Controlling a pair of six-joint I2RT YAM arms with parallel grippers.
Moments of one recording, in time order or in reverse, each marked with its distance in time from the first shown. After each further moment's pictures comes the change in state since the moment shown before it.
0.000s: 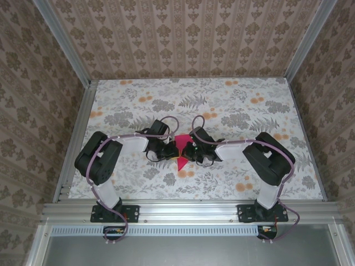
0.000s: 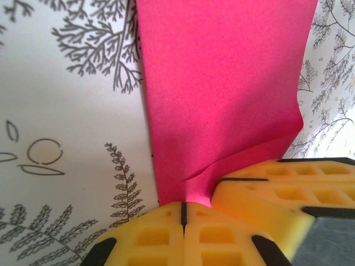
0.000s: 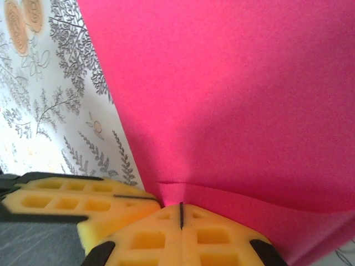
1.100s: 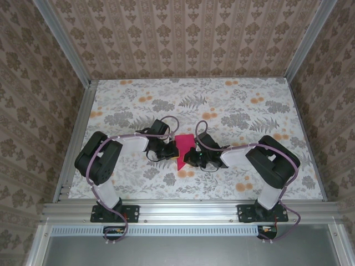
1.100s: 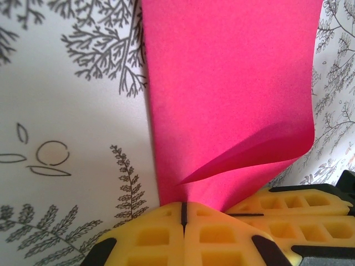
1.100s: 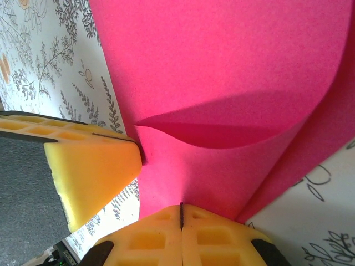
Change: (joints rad) left arm -0.005 0.000 0.005 -0.010 -0.019 0.001; right arm 0.005 -0.042 -0.148 0.160 -0.082 -0.018
